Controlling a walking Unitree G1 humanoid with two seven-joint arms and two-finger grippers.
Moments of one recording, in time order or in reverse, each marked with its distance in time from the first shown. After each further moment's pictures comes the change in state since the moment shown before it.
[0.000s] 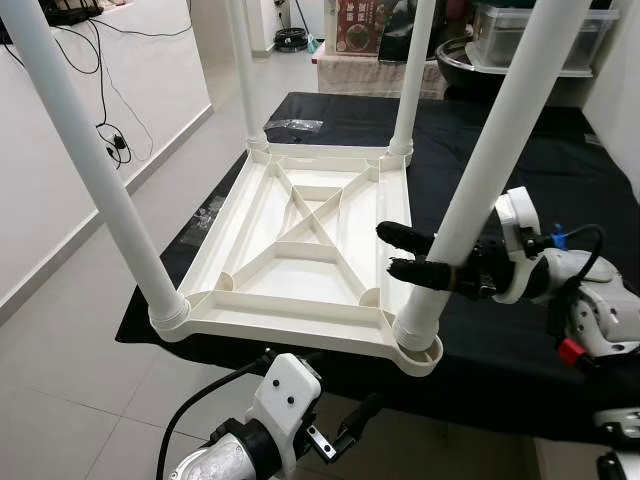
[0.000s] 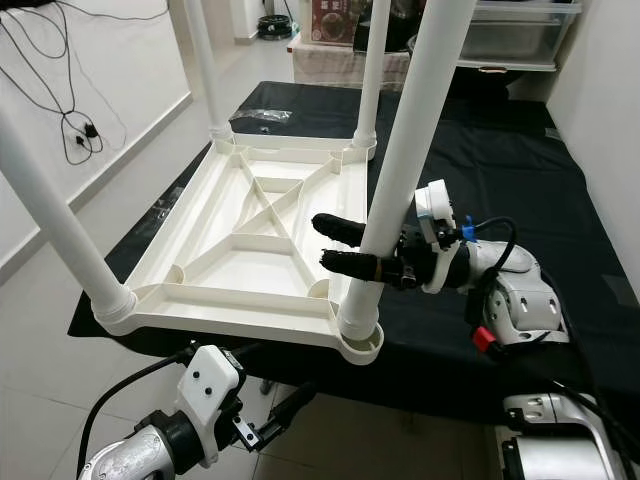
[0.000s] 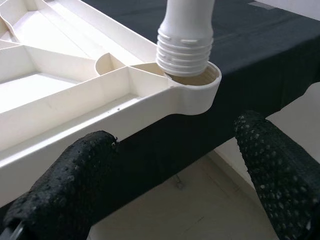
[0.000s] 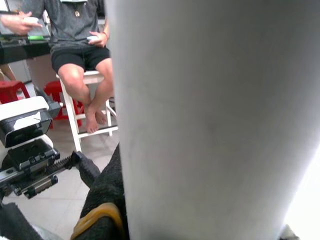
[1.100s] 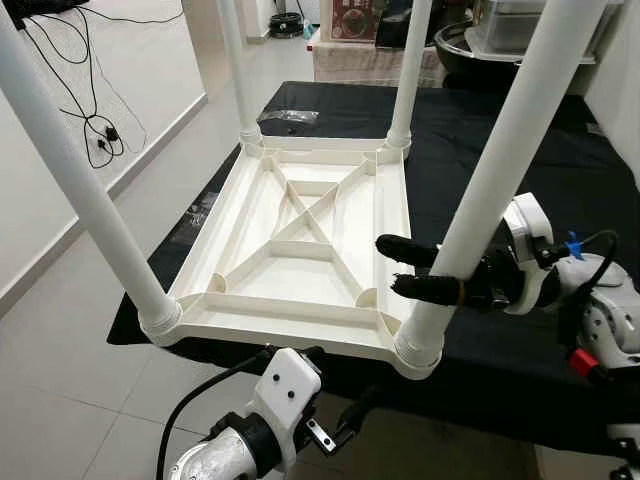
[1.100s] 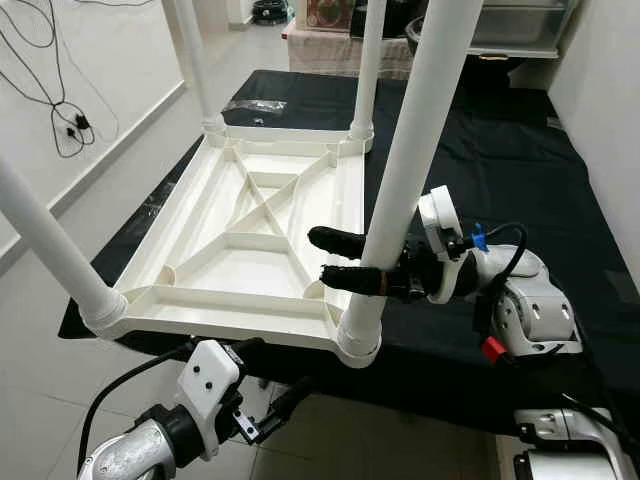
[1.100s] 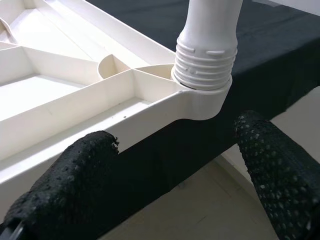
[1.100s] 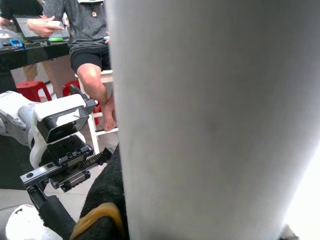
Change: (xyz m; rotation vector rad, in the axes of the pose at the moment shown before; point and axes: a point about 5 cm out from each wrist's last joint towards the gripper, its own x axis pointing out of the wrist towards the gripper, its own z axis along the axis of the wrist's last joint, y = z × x) left arm 0.002 0.002 0.002 0.012 -0.006 -0.002; right arm 0.001 0.014 0.002 0.010 0.003 0.063
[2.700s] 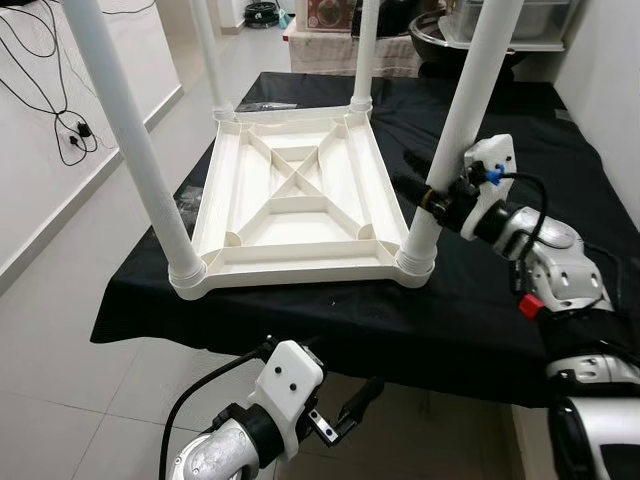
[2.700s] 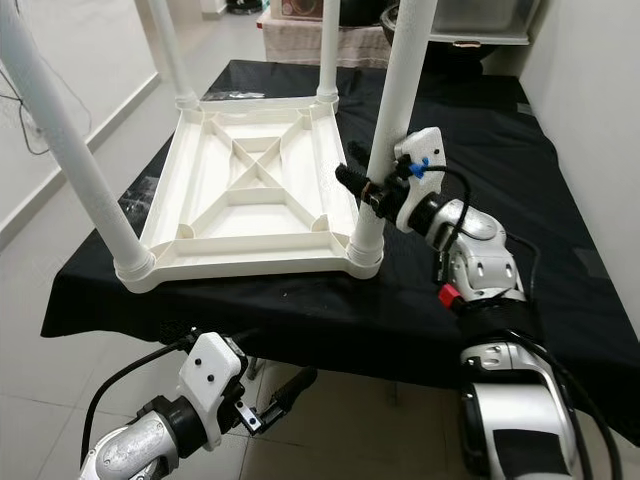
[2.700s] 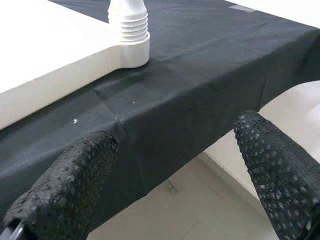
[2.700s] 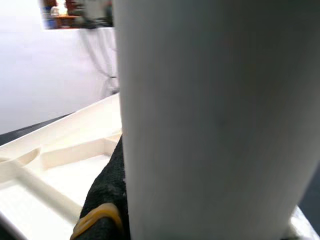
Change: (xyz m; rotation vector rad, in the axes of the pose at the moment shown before) left arm 0.002 -0.003 0.001 0.009 -0.014 -0.010; right arm 0.010 -0.078 -0.007 -0.030 0.012 -0.918
